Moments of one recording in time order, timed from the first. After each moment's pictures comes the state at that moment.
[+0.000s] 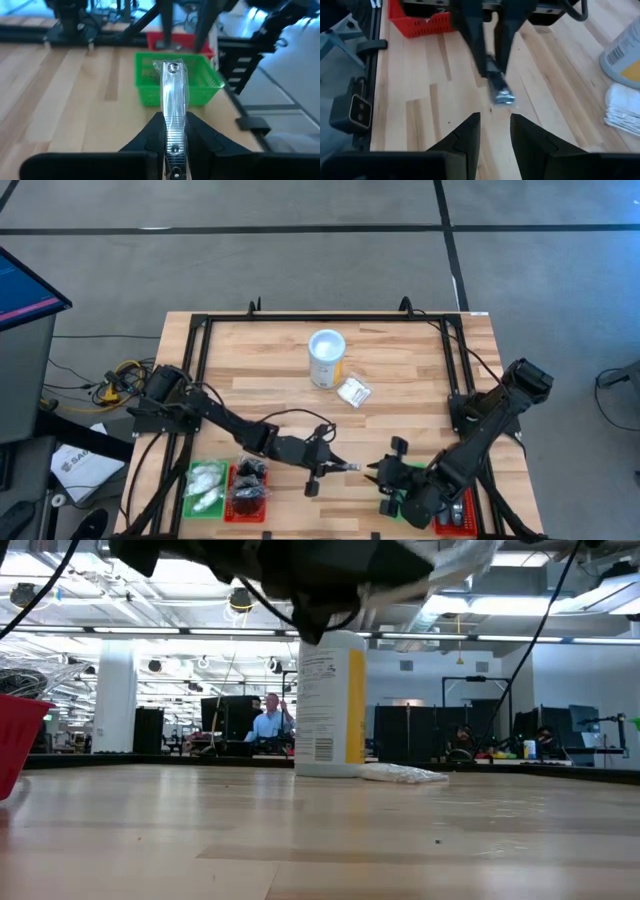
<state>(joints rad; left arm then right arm) -0.41 1.88 1.02 0.53 -0.23 -0.19 0.83 1.64 1.21 -0.60 0.76 0.84</state>
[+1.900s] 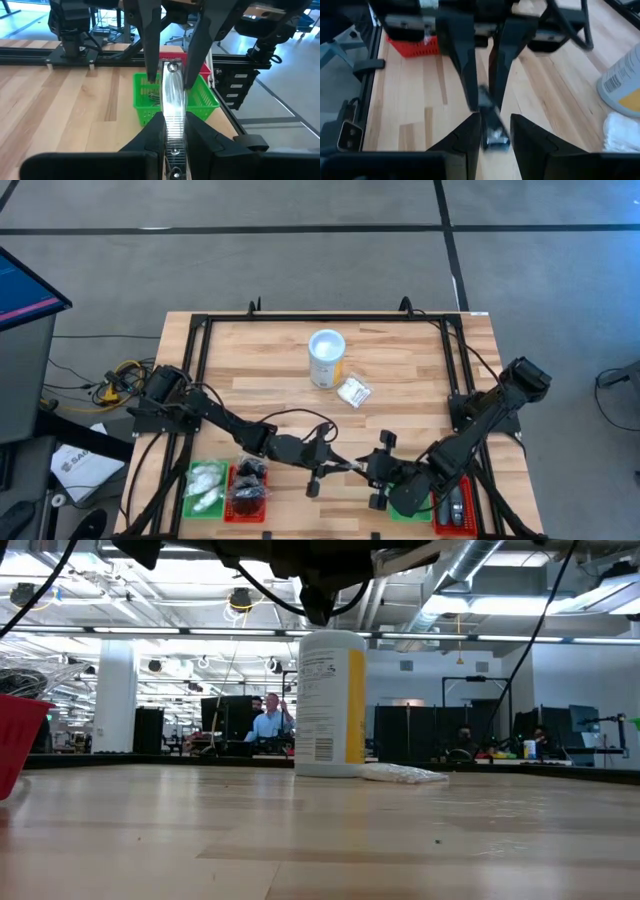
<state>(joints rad) -0.43 1.88 1.02 0.62 -0.23 -0.15 0.73 1.64 1.21 -0.47 0.76 0.66</state>
